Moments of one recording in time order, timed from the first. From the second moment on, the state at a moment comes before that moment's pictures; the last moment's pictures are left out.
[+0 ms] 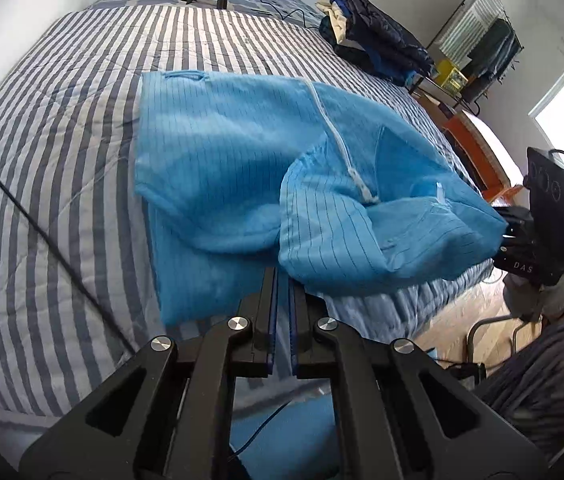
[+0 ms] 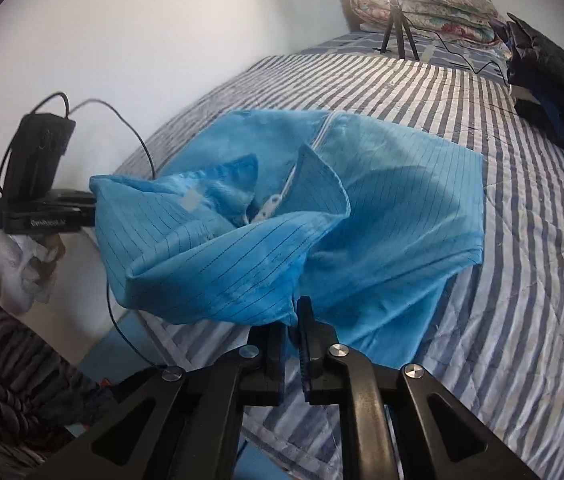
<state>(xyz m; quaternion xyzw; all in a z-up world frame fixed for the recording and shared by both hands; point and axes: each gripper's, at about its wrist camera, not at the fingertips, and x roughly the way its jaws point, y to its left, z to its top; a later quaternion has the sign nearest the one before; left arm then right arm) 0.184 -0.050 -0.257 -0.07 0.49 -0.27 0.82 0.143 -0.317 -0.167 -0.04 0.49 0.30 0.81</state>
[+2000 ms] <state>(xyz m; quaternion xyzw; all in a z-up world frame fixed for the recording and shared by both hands) 0.385 -0.092 -0.266 -0.09 0.50 -0.21 0.84 0.310 -0.323 -0.194 0.02 0.49 0.22 0.84</state>
